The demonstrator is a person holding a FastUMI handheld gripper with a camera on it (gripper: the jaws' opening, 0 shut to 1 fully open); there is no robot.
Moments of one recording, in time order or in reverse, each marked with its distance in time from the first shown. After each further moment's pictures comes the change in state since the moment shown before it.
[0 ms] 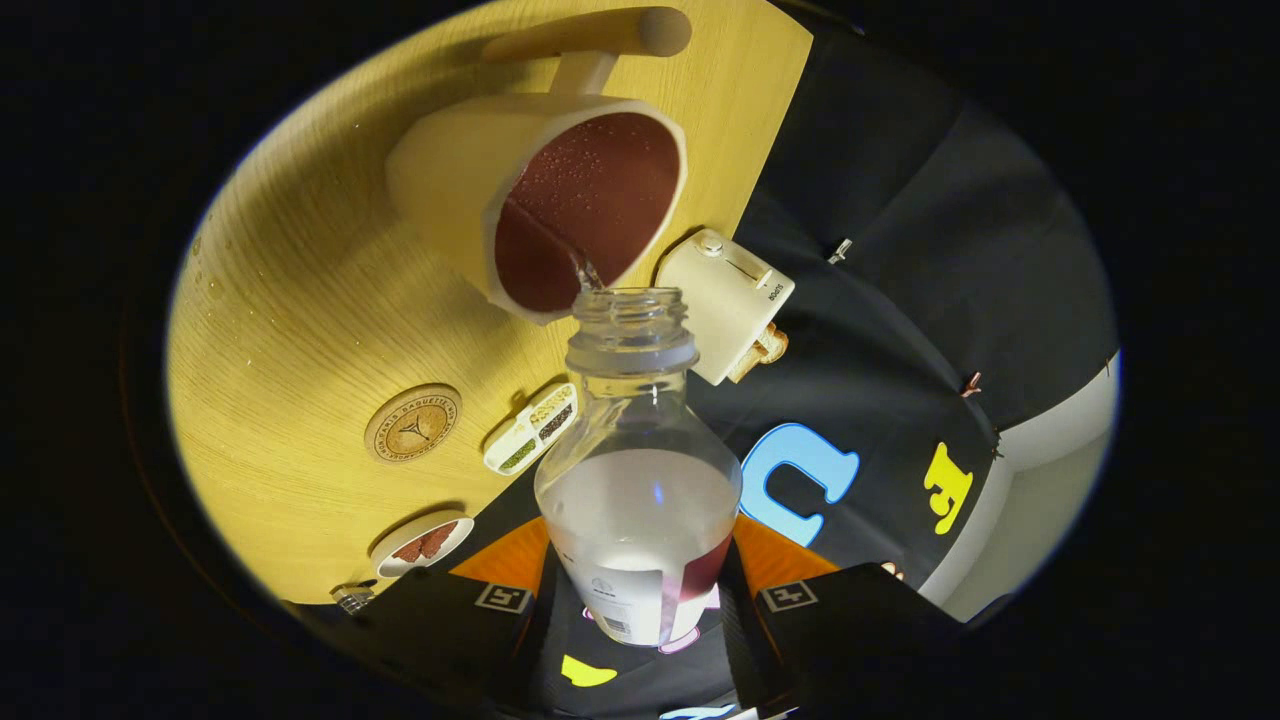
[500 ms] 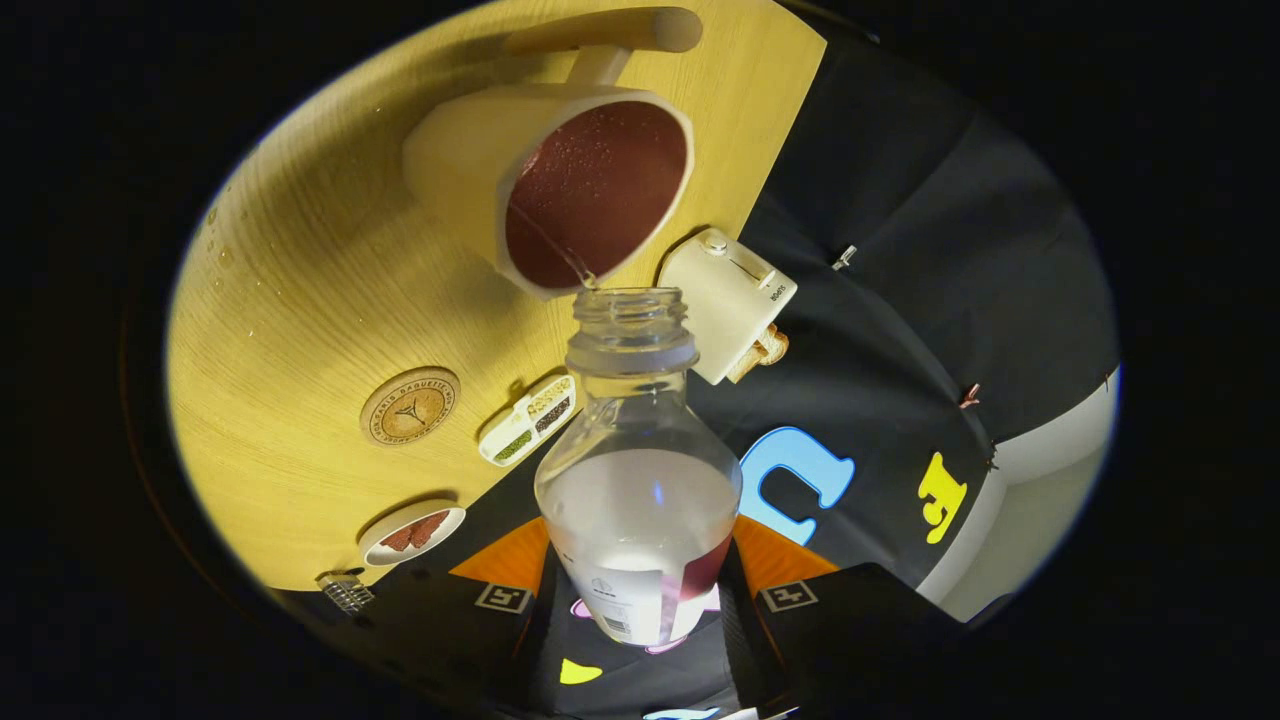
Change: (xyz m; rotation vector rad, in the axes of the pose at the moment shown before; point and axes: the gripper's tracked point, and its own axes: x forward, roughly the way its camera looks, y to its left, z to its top) arm 0.002 -0.001 -0.012 -0.048 0.006 0.002
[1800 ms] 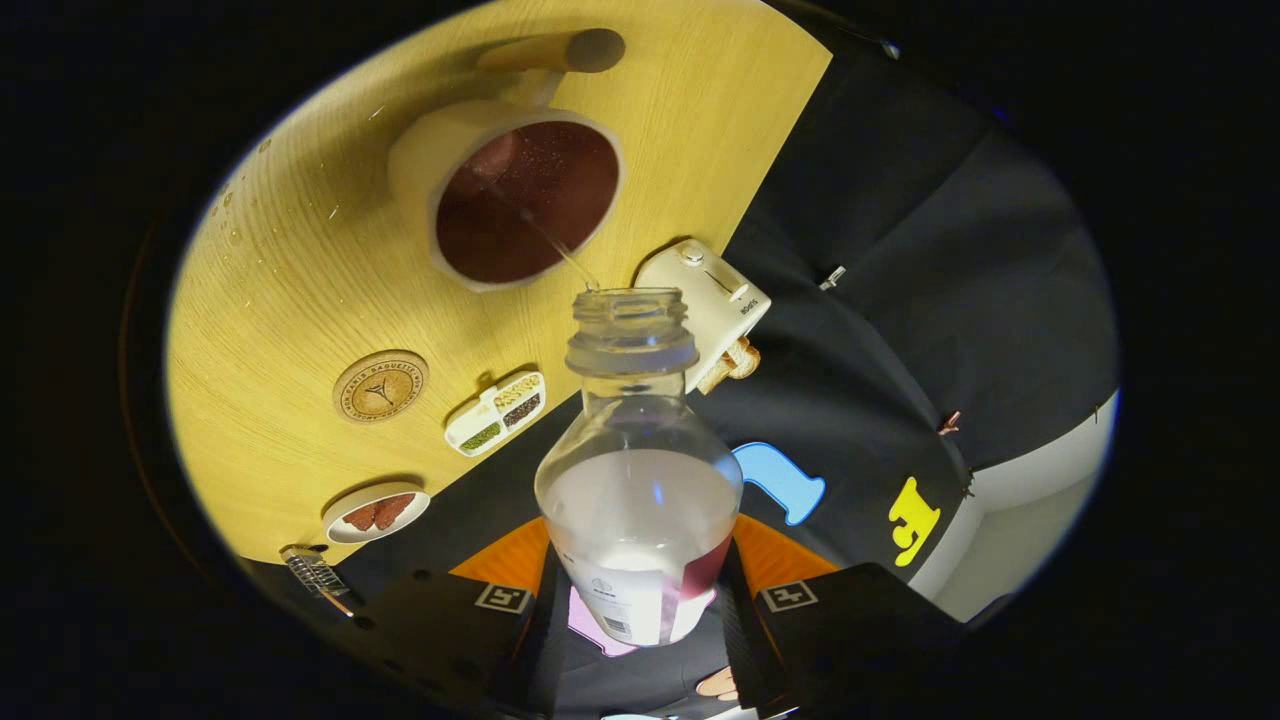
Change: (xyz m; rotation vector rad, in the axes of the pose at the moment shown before) arm -0.008 -0.043 0.003 -0.060 -0.032 -0.035
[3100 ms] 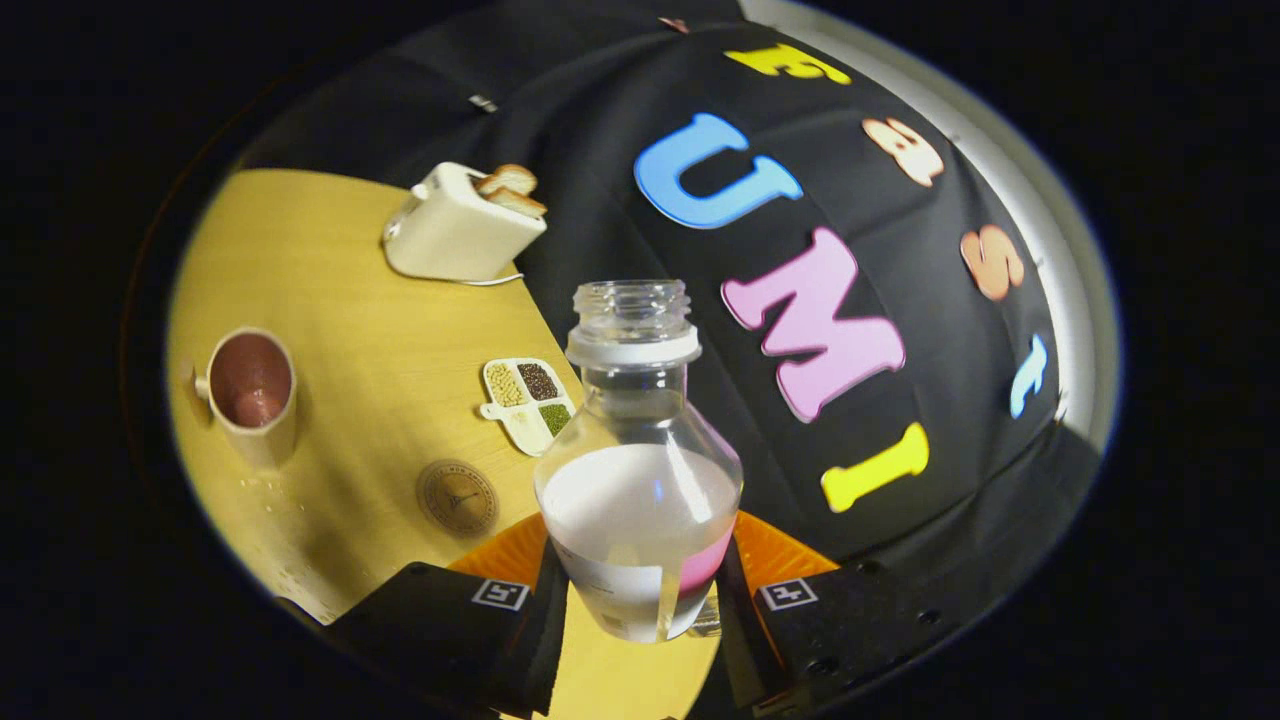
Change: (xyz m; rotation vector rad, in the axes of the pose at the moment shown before) arm -0.043 0.100 -0.117 1.609 0.453 0.092
